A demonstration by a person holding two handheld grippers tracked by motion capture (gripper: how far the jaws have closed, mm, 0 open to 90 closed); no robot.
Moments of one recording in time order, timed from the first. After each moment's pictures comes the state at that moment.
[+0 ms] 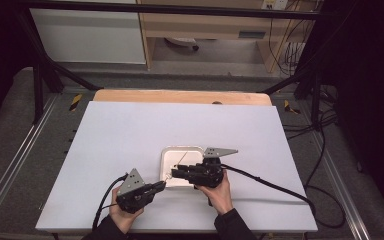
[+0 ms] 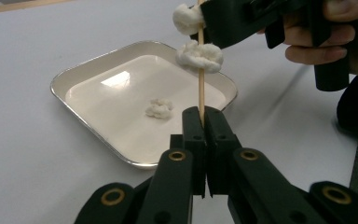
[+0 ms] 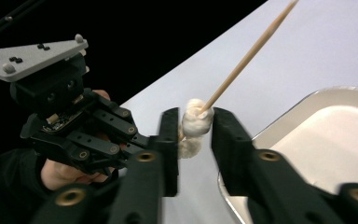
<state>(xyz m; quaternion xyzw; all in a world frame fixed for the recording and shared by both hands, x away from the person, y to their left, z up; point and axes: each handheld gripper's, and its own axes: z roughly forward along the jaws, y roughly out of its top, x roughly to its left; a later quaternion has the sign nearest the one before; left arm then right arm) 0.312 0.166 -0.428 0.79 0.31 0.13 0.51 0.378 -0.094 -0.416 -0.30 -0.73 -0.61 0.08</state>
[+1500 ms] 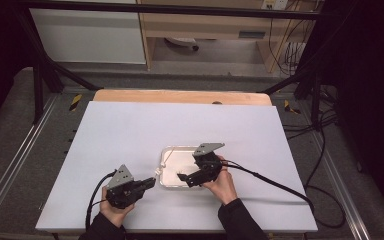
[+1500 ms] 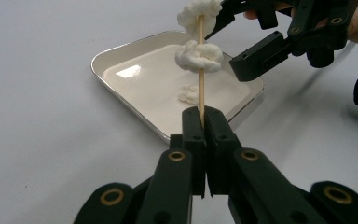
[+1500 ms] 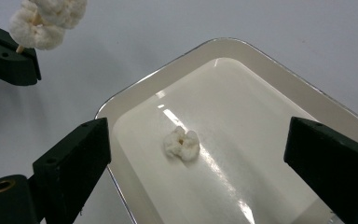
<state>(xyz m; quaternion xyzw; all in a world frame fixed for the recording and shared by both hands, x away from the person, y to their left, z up) 0.320 0.192 -0.429 0.78 0.34 0.13 0.50 0.404 -0.086 -0.424 -0.29 -0.85 -0.43 -0.08</state>
